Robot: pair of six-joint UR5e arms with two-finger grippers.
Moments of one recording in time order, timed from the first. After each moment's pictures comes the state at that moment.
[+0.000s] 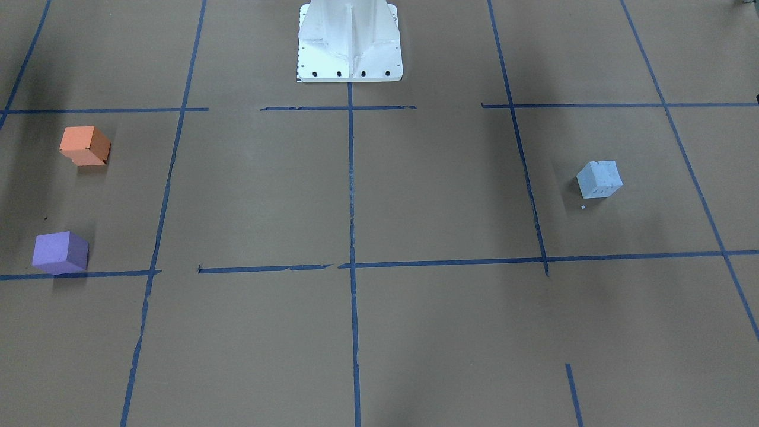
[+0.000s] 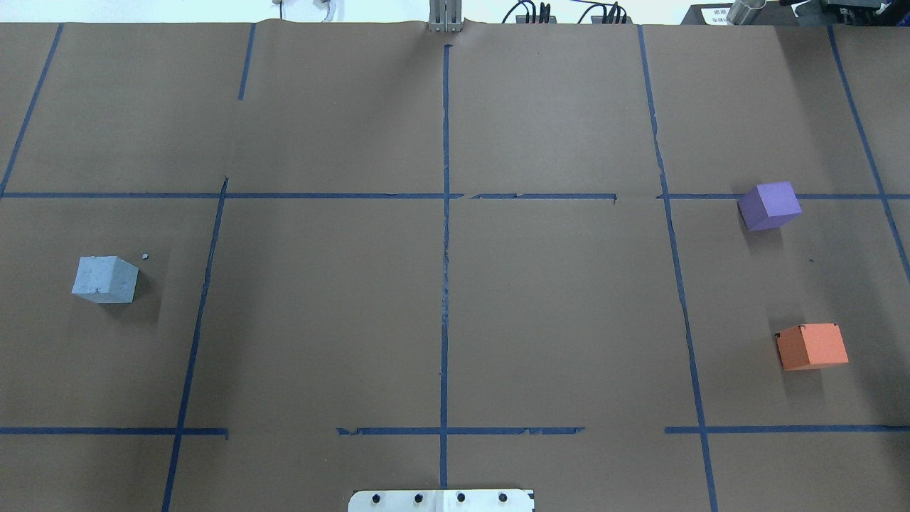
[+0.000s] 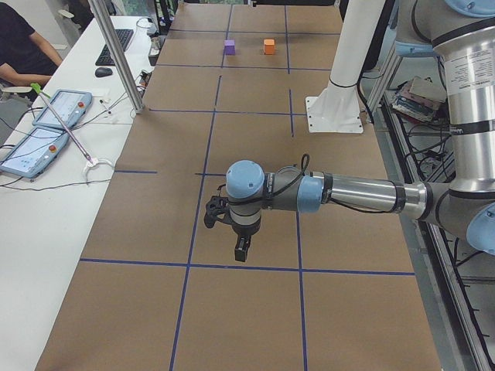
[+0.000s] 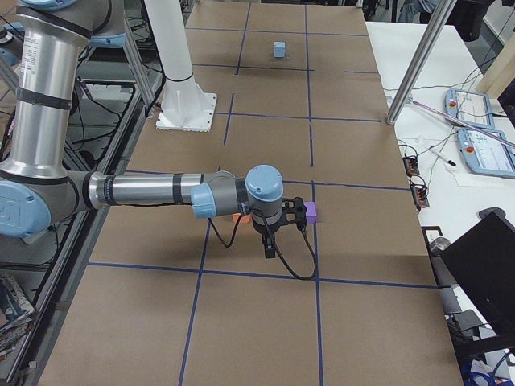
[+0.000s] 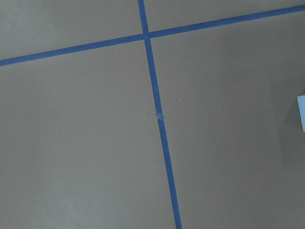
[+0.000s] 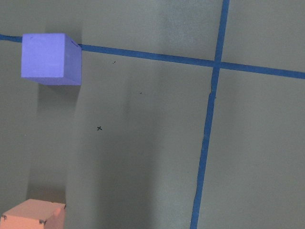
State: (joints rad) left arm -1.53 -1.33 -1.91 -1.53 -2.33 0.11; right arm 1.48 -1.79 1.85 -1.44 2.38 0.05
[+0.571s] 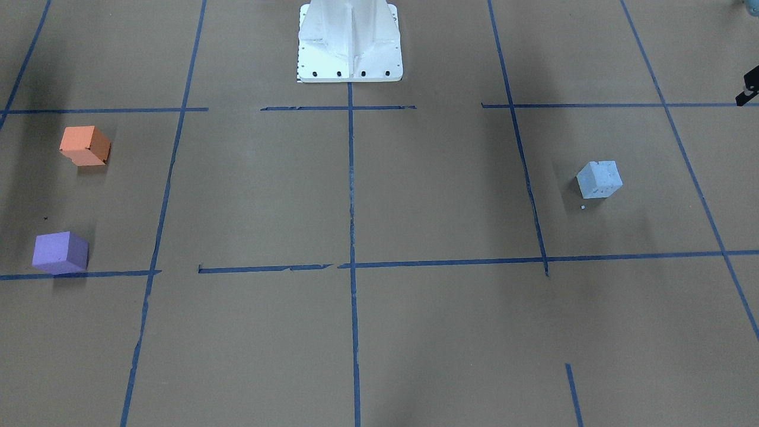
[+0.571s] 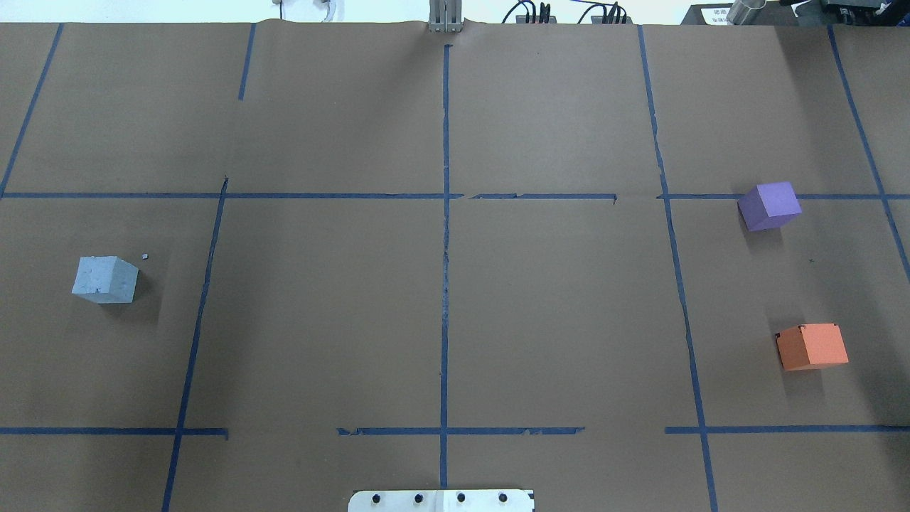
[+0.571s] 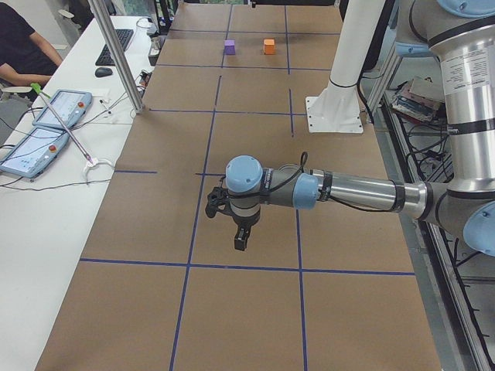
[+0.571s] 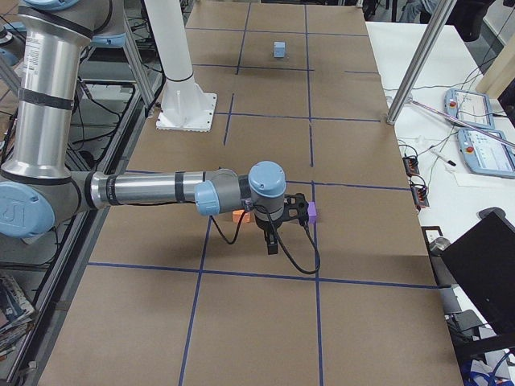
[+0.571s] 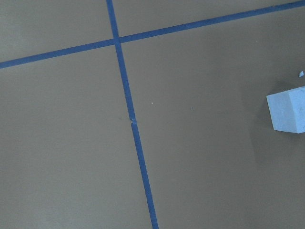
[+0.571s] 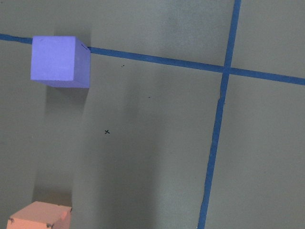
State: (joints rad) left arm -1.45 -1.34 -1.92 -1.58 -2.39 0.05; right arm 1.46 -1.78 1.85 -1.44 2.37 0.07
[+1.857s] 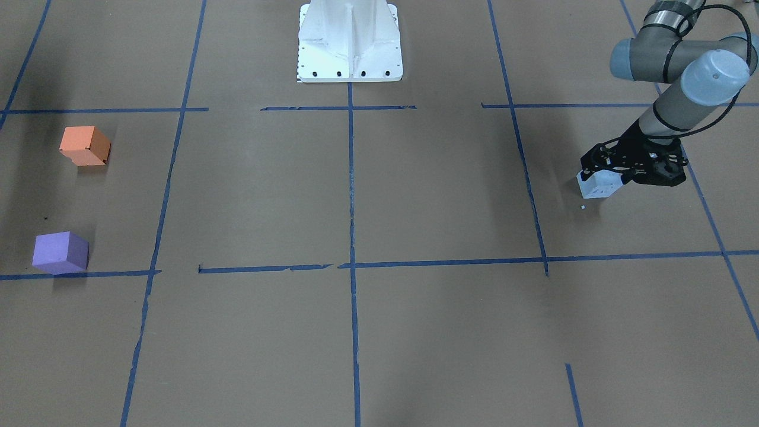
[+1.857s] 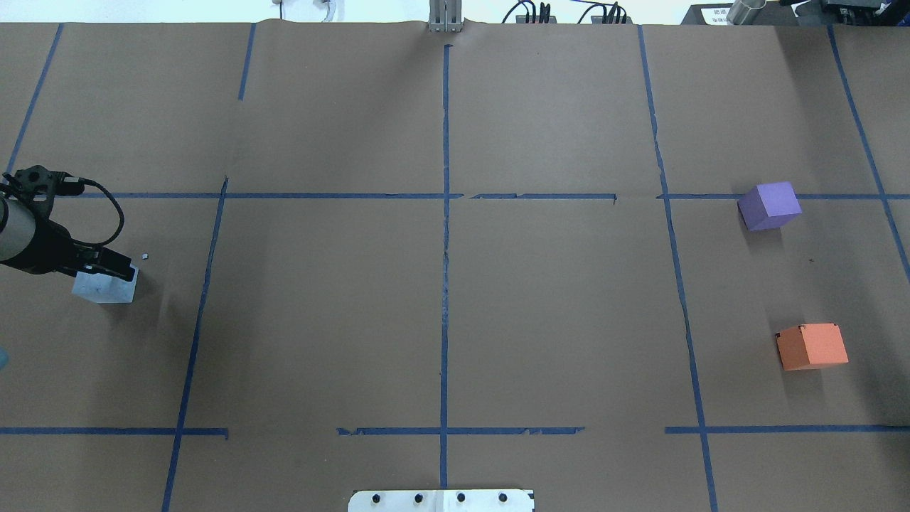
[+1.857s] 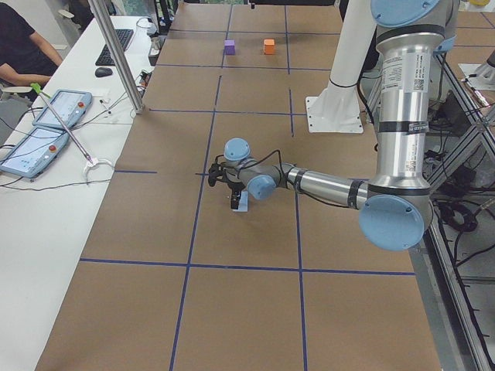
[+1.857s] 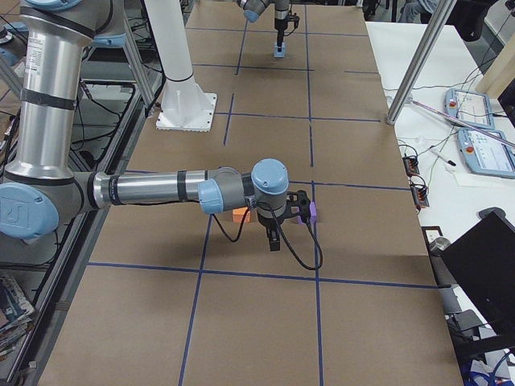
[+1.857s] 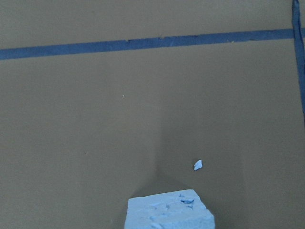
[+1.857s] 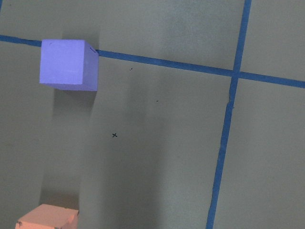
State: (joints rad) left arm -0.87 -1.54 -1.69 -2.14 -2.14 -0.85; right arm 1.44 -1.77 1.85 -1.43 2.38 0.07
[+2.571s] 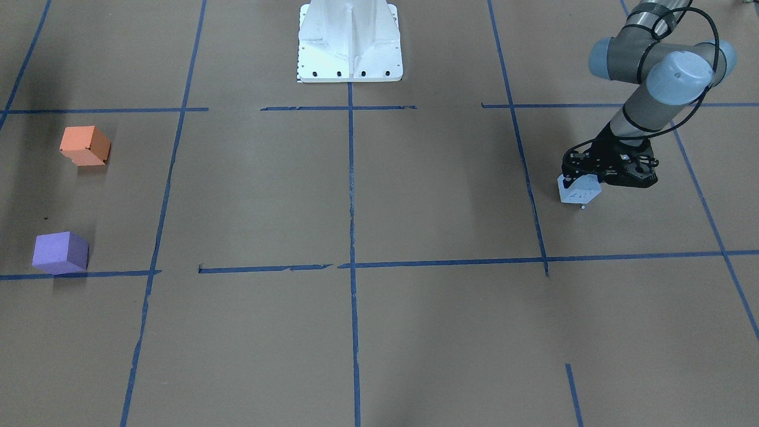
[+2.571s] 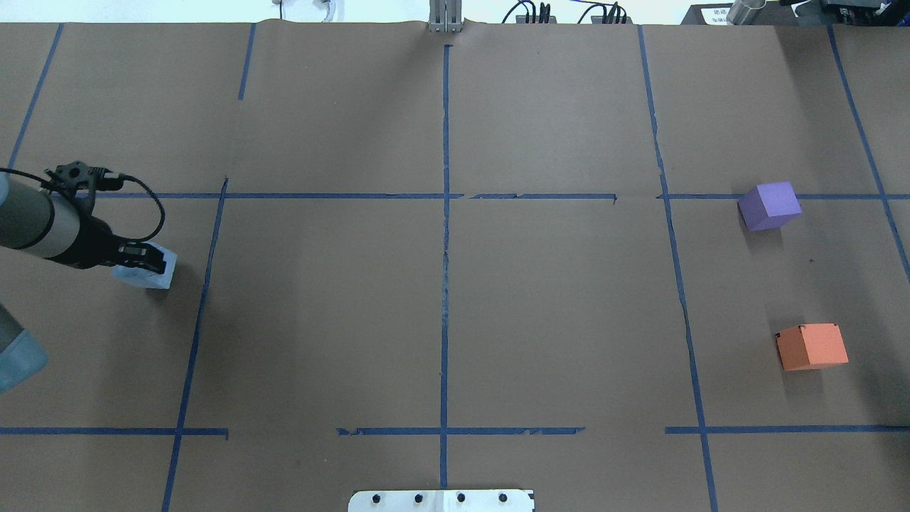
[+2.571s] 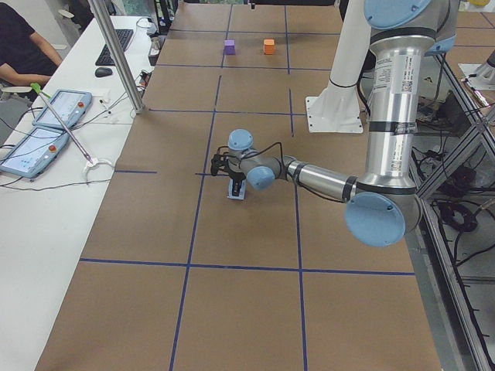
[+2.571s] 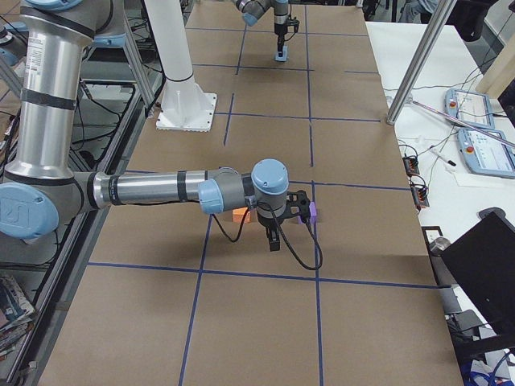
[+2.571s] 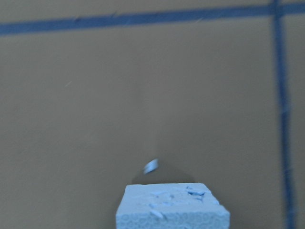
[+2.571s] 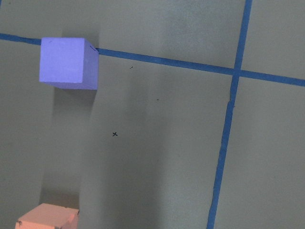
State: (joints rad) left arm -0.83 -1.65 -1.72 -2.12 -2.09 -0.91; right arm 1.44 -1.77 1.85 -1.43 2.38 0.07
